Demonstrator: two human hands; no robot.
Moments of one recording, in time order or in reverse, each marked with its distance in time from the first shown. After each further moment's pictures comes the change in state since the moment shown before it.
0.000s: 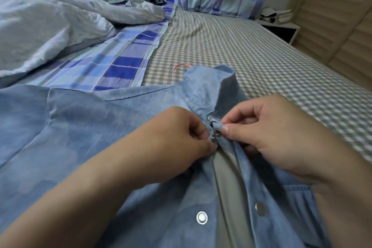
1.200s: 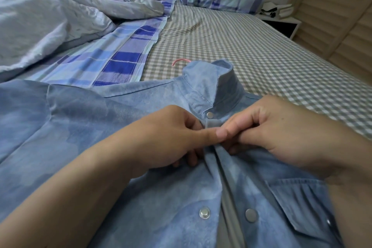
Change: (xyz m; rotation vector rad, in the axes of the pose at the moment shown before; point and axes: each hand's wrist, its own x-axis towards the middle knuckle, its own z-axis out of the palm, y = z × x) left_hand 0.002 -0.003 -0.003 -0.084 -0.158 -0.048; right_hand -0.006 -0.004 -0.012 0.030 -0.303 0.065
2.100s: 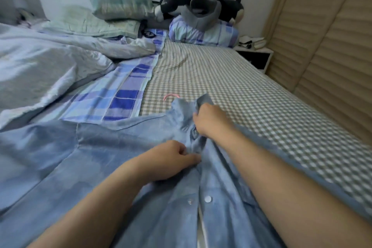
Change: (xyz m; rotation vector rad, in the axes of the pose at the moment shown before) left_hand 0.012 -0.001 0.011 0.416 0.095 -0.031; right_hand 0.101 -0.010 0.006 -0.684 0.494 0.312
